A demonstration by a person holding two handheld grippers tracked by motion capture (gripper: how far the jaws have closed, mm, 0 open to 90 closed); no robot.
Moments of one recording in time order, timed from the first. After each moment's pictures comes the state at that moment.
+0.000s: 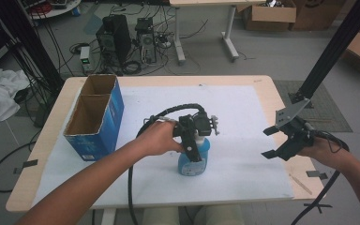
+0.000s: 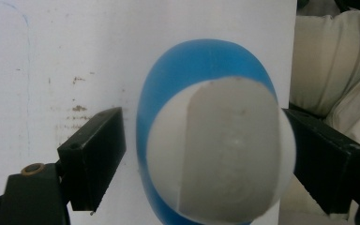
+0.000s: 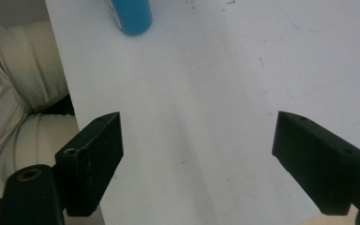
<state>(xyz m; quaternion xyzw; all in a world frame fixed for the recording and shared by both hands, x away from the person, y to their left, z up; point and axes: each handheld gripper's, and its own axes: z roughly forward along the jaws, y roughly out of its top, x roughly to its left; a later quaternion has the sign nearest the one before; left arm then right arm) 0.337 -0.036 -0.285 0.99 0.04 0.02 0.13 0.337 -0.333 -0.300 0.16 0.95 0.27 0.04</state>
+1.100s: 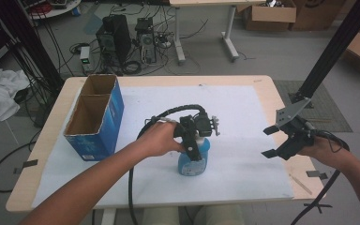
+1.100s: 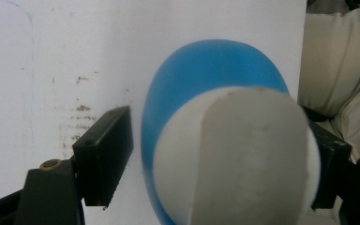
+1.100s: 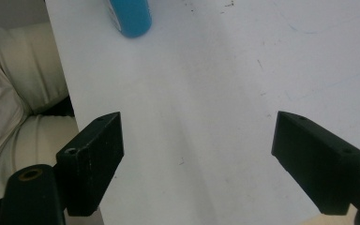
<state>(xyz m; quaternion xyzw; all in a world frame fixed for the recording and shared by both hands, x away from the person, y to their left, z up) 0.338 -0.038 -0.288 0.99 0.05 0.03 0.12 0.337 -0.334 -0.299 0.16 0.95 0.27 0.04</state>
